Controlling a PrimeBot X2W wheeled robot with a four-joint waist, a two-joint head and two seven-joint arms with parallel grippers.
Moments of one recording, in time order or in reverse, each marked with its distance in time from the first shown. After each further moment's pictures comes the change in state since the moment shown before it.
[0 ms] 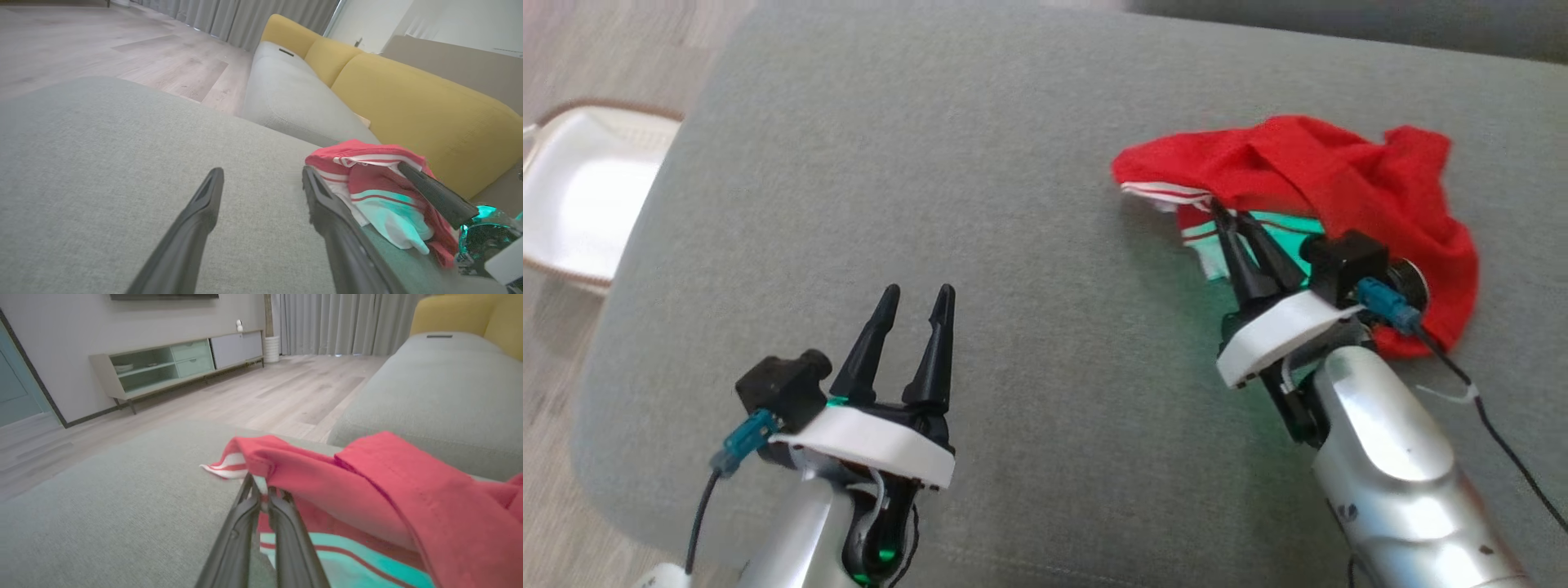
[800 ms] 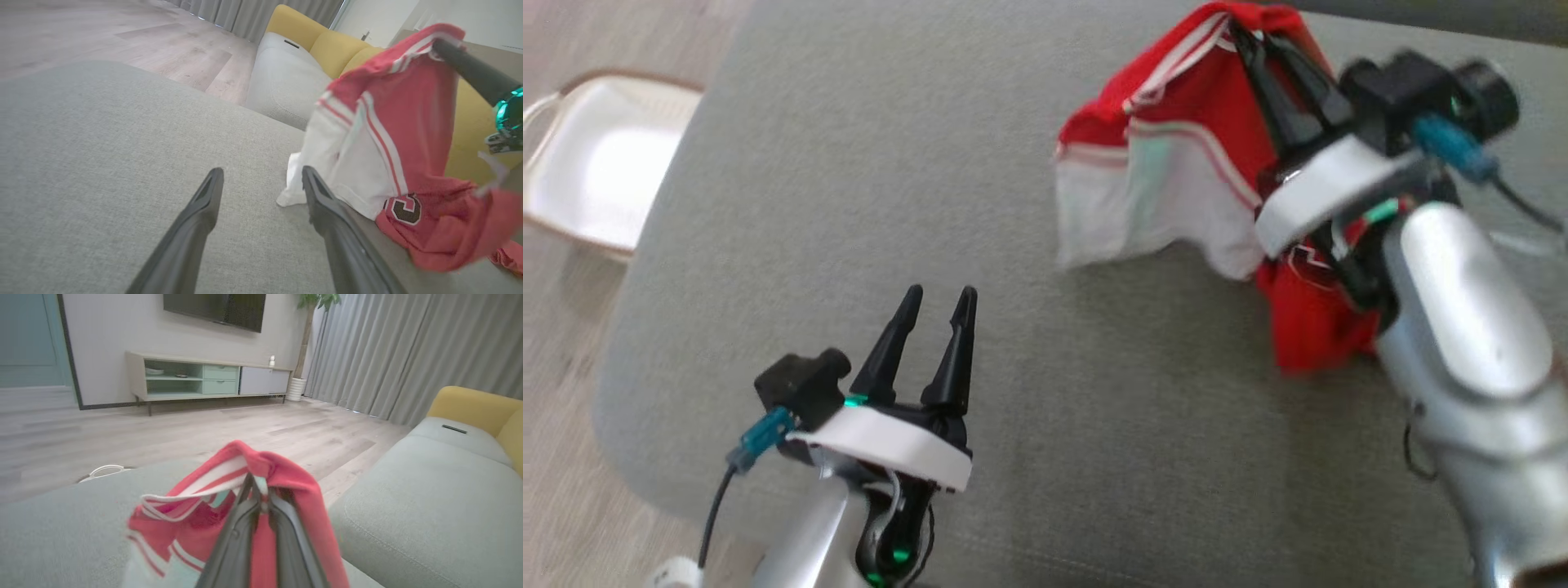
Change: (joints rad) left arm 0.000 0.000 -0.046 -0.008 -0.026 0.000 0.000; right arm -0.148 -0.115 0.036 -0.386 -0.041 0.000 0.281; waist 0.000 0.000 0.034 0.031
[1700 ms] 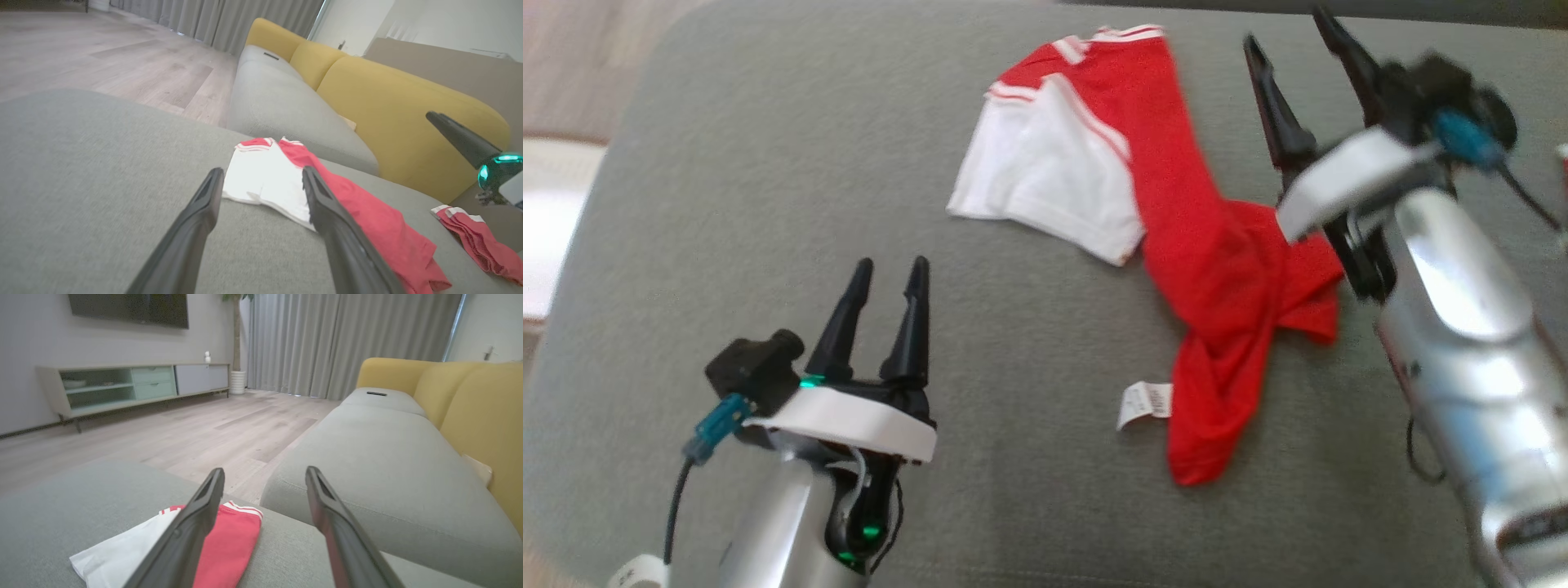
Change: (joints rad) left arm -0.025 -0.002 0.086 -0.010 0.036 0.008 0.000; right arm -0.198 0.002 0.050 0.539 0.094 0.000 -0.282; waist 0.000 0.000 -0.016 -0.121
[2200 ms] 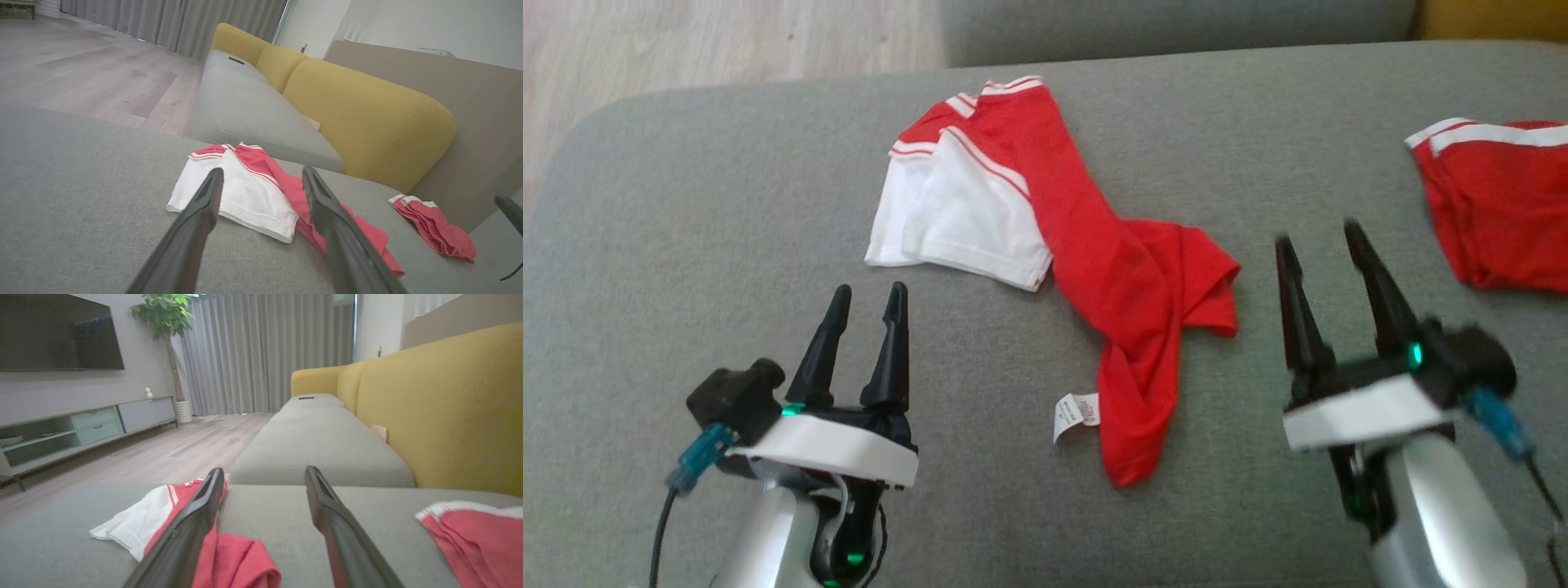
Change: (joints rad) left arm 0.067 0.000 0.063 -0.026 0.034 -0.018 0.000; right arm 0.664 0.126 -0.289 -0.564 -0.099 0.000 -0.037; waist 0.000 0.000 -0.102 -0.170
